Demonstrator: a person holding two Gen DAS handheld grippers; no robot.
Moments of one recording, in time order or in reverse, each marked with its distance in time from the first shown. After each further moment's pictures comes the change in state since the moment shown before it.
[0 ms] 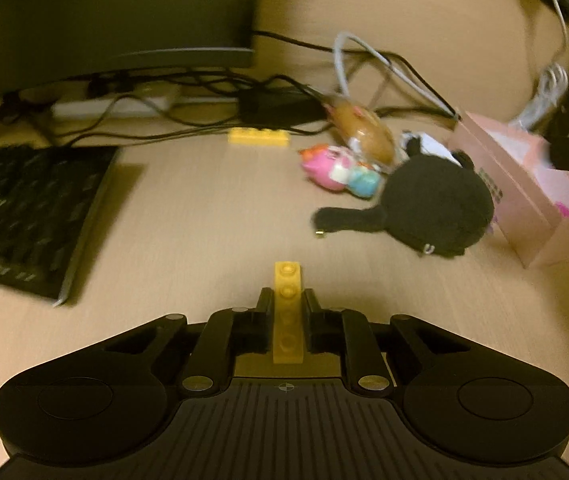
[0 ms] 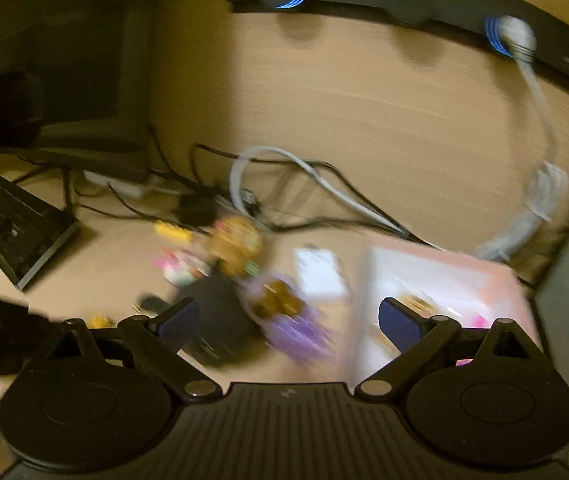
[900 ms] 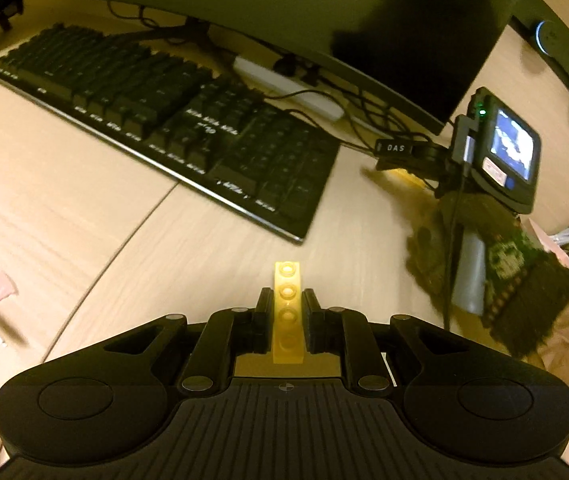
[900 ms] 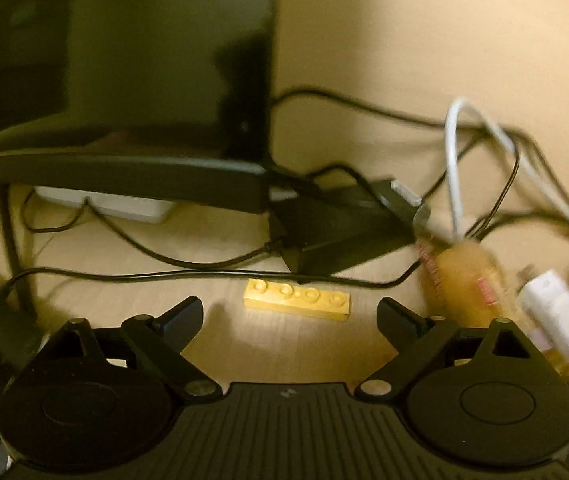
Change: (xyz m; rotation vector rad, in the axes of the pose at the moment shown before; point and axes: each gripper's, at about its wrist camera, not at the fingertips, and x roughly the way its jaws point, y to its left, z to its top) left arm -0.081 0.137 -0.044 -0.390 -0.025 0.023; right arm 0.236 0.149 0.051 0.185 0.153 -0.147
